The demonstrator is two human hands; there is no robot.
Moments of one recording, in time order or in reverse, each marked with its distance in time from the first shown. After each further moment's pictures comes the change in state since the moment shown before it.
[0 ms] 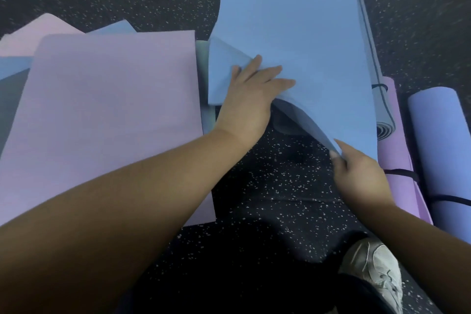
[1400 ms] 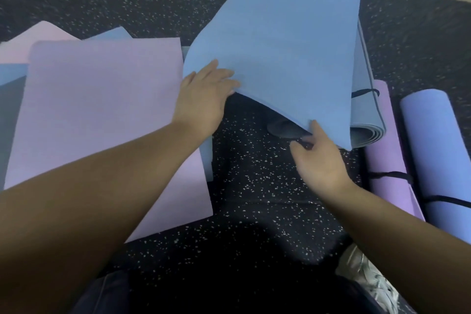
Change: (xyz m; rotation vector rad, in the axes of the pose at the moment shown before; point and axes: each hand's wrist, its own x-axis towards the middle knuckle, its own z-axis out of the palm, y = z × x) left_hand 0.000 -0.056 -0.023 0.262 -0.138 -0.105; right_hand 0.009 -0.060 0.006 0.419 -0.061 0.070
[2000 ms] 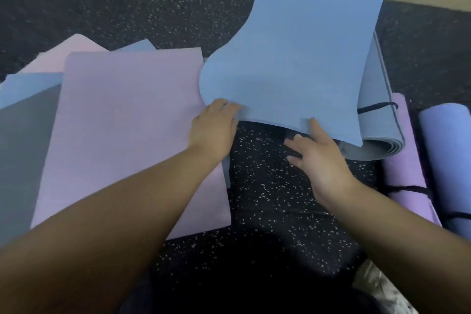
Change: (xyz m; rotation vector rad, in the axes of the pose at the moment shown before) left_hand -0.029 -0.009 0.002 -0.072 -0.126 -0.267; right_hand -0.015 -0.053 0.014 0.587 -0.158 0.118
